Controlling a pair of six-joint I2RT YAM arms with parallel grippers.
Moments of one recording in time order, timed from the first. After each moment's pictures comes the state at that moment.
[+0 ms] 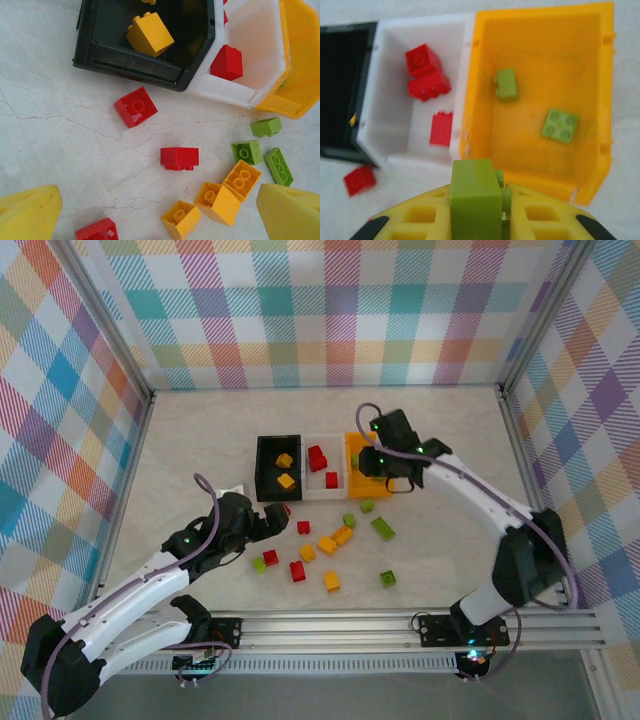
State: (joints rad) left arm -0.64 0.87 0.58 -0.45 -0.12 -0.86; right arm 0.53 1.59 1.29 -0.62 0.01 0.44
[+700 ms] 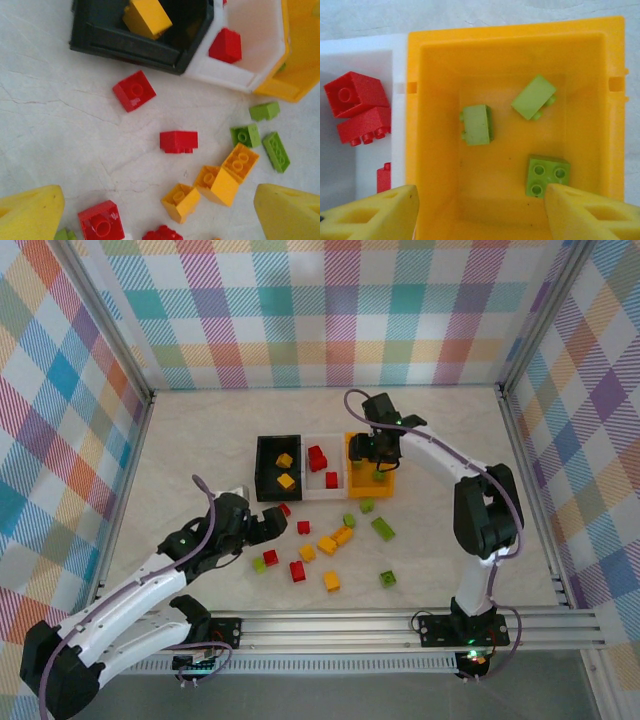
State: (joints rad) left arm -0.63 0.87 0.60 -0.52 -0.04 -0.83; right arm 0.46 1.87 1.51 -0.68 0.01 0.43
